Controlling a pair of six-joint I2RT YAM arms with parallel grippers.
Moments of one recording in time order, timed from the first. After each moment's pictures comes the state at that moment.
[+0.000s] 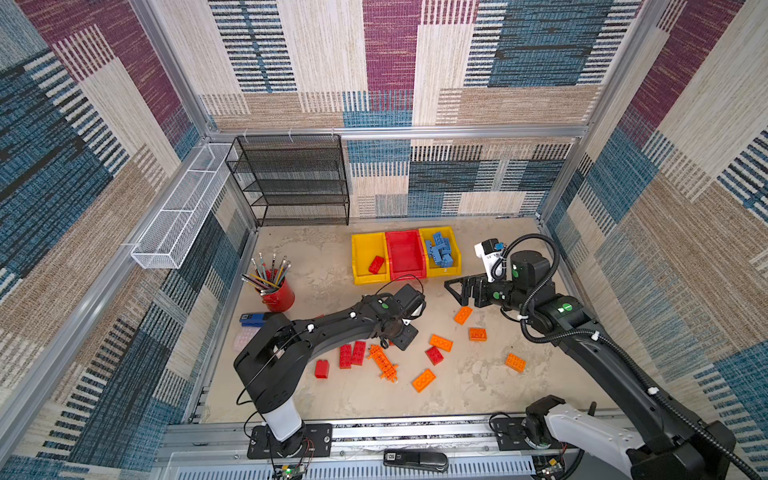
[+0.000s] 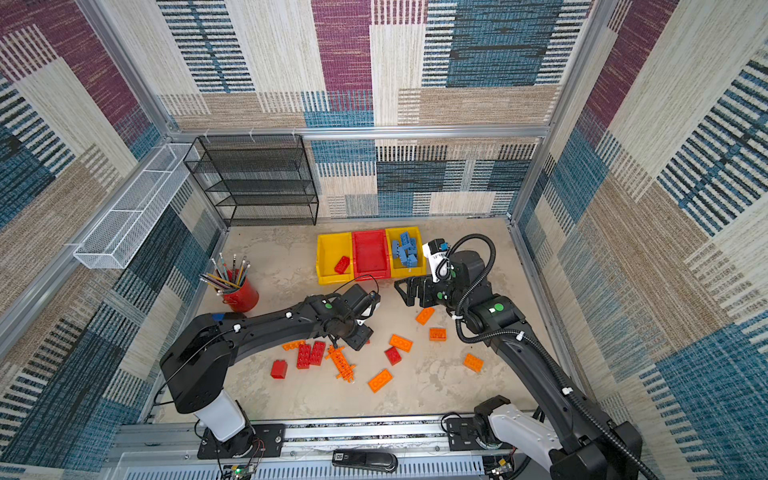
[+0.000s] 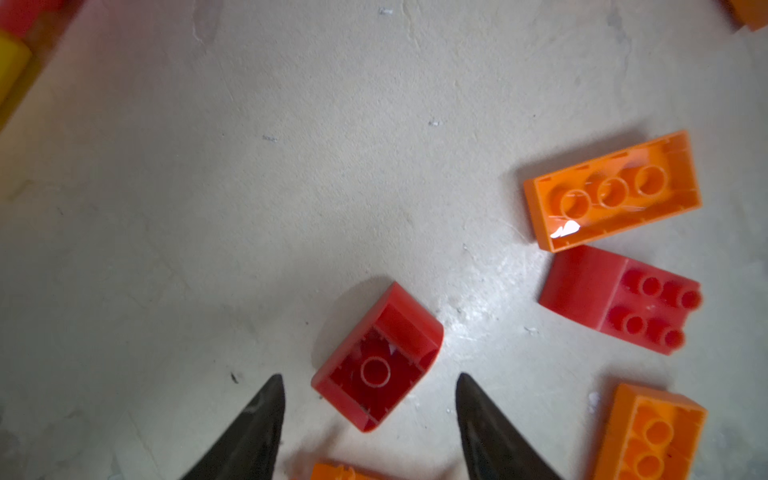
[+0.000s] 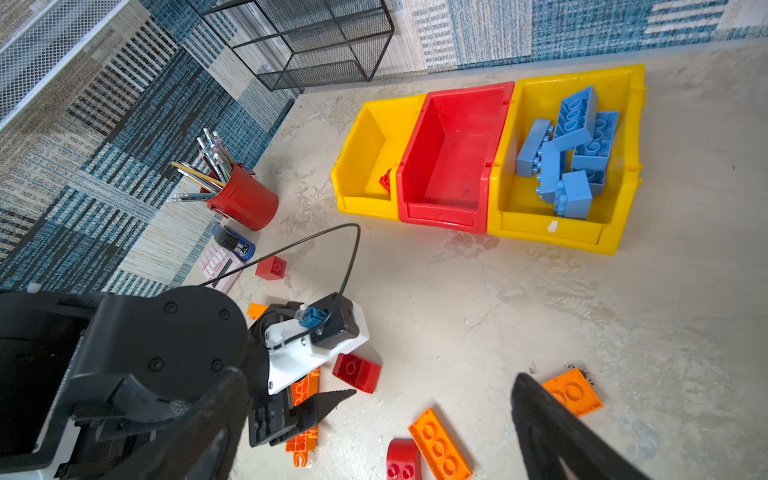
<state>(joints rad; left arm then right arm) -0.88 1.72 1.14 -0.62 -0.11 -0.09 0.39 1.03 0.96 -0.47 -0.36 0.33</state>
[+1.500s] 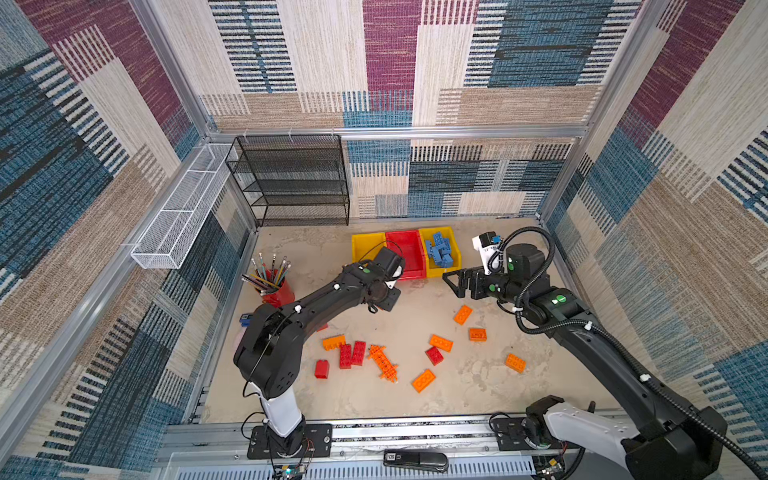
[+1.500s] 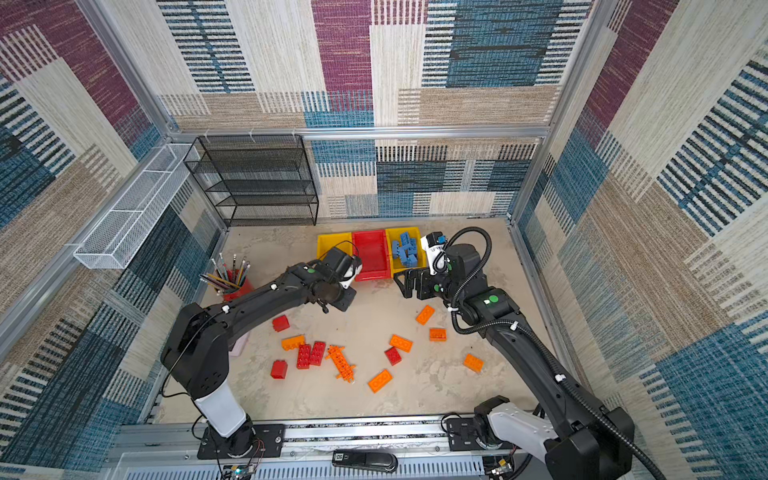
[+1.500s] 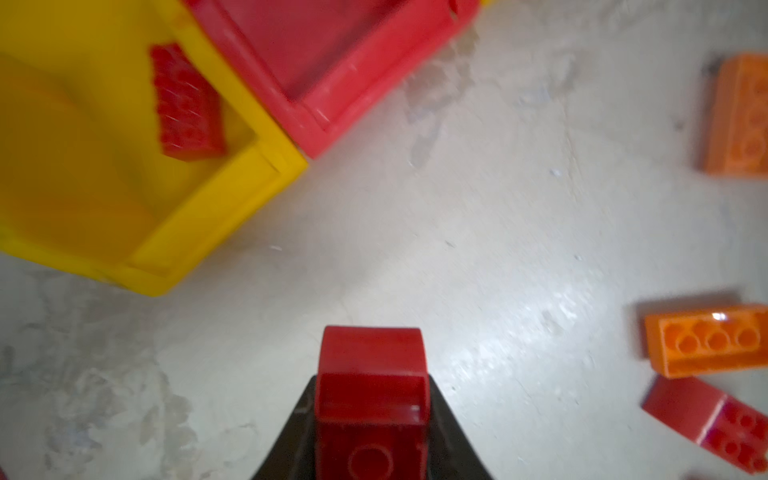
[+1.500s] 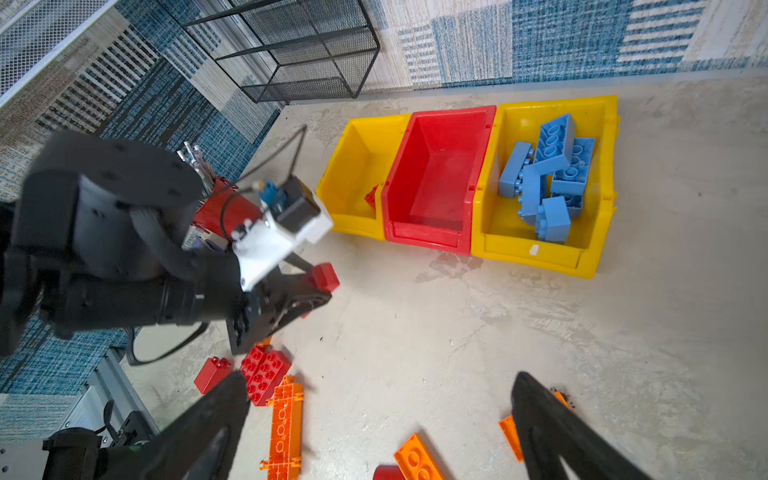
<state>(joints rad) -0.61 1.77 1.40 -0.71 -0.10 -0.03 0.39 1.12 1.01 -0.43 -0.31 0.31</state>
